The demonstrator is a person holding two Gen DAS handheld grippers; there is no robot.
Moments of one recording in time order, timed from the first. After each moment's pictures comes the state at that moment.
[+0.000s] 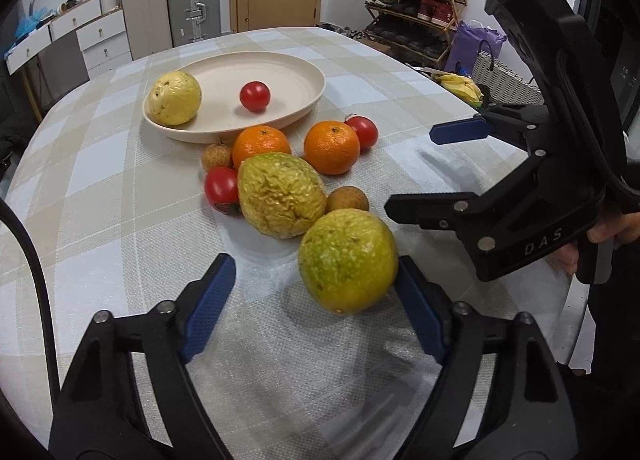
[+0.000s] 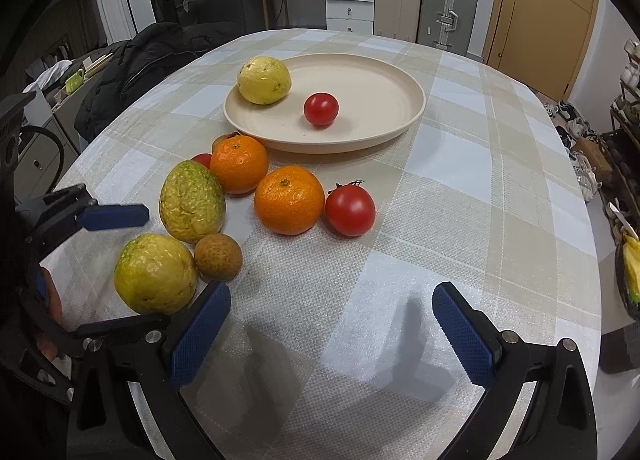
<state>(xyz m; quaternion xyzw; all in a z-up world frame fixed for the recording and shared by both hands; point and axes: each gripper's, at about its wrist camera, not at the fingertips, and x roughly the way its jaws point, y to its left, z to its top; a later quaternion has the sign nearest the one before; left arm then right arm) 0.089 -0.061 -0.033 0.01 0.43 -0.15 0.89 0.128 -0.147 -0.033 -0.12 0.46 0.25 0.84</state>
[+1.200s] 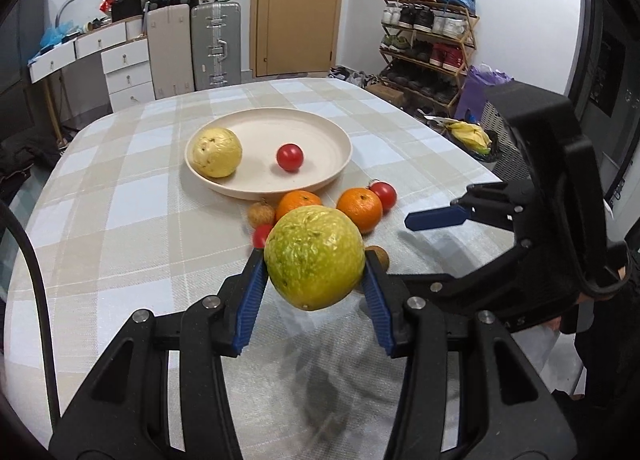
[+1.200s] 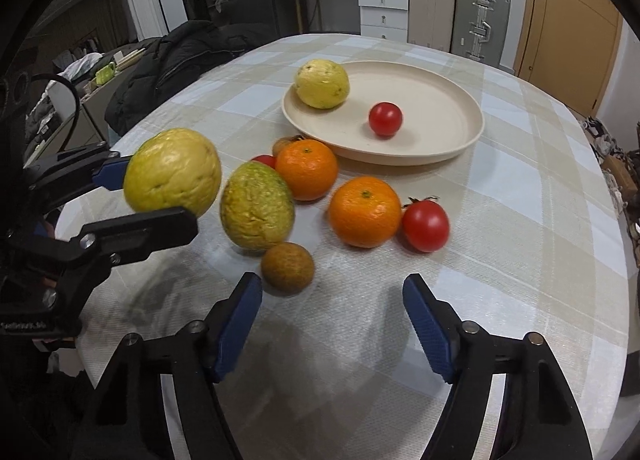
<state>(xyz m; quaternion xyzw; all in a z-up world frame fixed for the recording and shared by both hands) 0.079 -0.033 0.007 -0.01 0.35 -0.12 0.93 0.114 -0.118 -0.033 -0.12 0.45 0.31 0.83</state>
